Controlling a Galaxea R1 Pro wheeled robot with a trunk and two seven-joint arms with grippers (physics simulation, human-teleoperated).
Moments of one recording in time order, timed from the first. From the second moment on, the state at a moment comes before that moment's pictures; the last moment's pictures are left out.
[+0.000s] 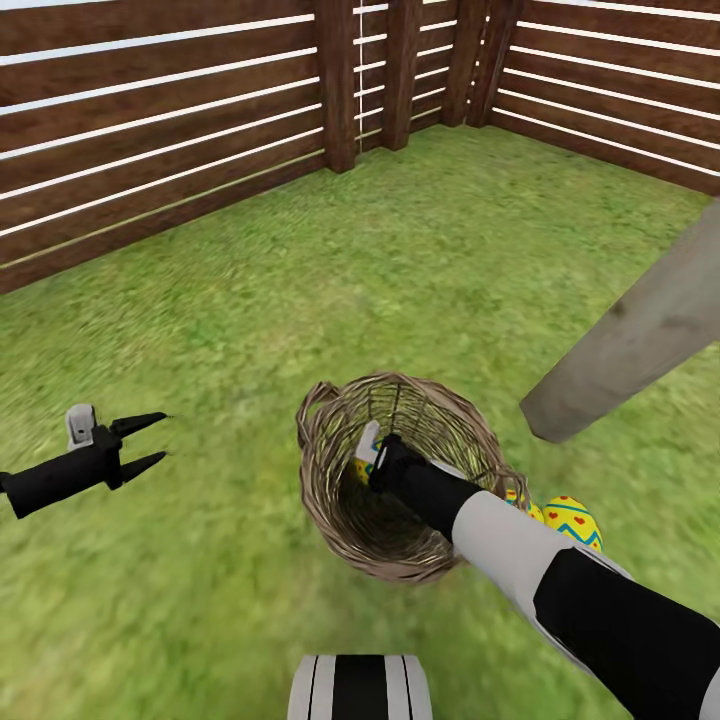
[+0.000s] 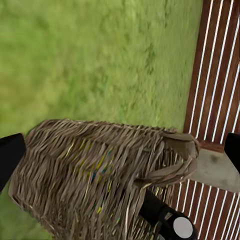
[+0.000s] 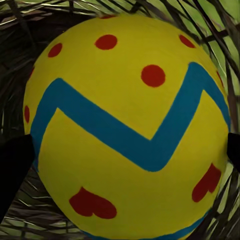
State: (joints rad) left arm -0.50 0.55 0.20 -1.32 1.78 1.00 0.08; right arm -1.09 0.16 0.91 -0.48 0.31 0.59 0.27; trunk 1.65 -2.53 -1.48
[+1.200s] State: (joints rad) left arm -0.50 0.54 0.35 -1.32 1.78 1.00 0.08; right arm -1.09 0.15 0.90 -0.48 0.31 0.58 0.27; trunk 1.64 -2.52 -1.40
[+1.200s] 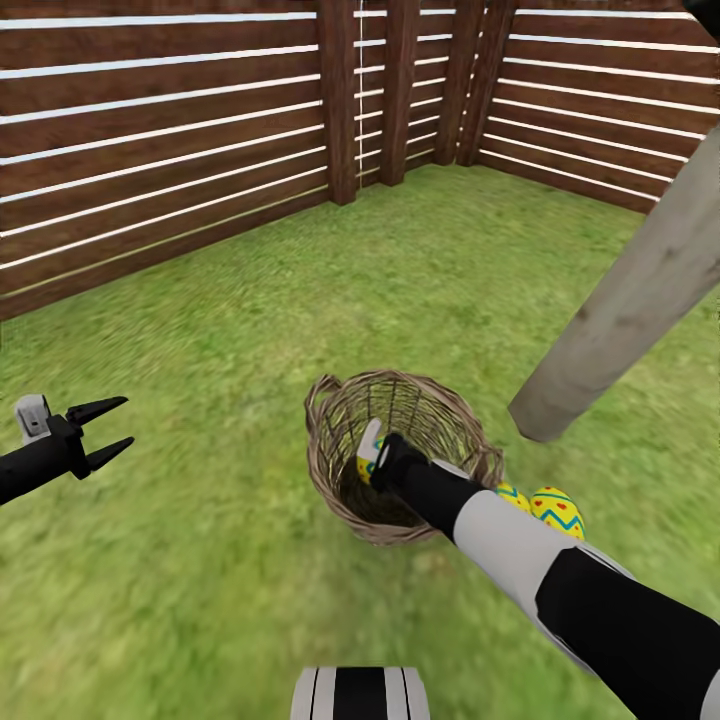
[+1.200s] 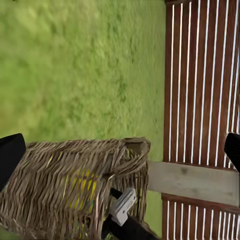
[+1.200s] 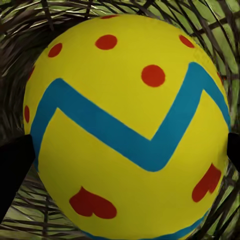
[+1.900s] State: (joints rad) left arm -0.50 0.54 0.35 -1.32 1.78 1.00 0.08; right arm -1.09 0.06 0.84 -0.61 0.31 0.58 0.28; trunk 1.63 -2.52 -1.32
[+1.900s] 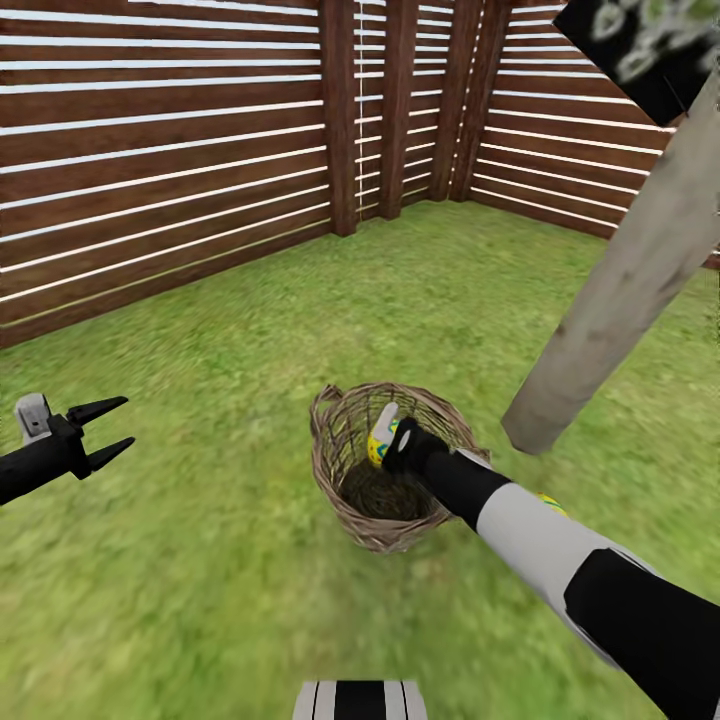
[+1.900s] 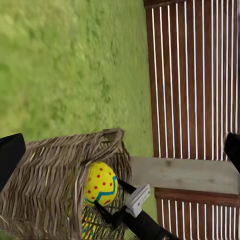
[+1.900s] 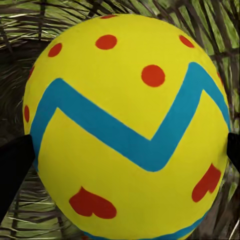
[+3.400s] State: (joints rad) left arm -0.50 0.48 0.11 -1.38 1.79 1.00 0.07; right arm -0.63 -0.23 -0.18 -1.39 -0.30 0.99 0.70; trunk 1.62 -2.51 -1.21
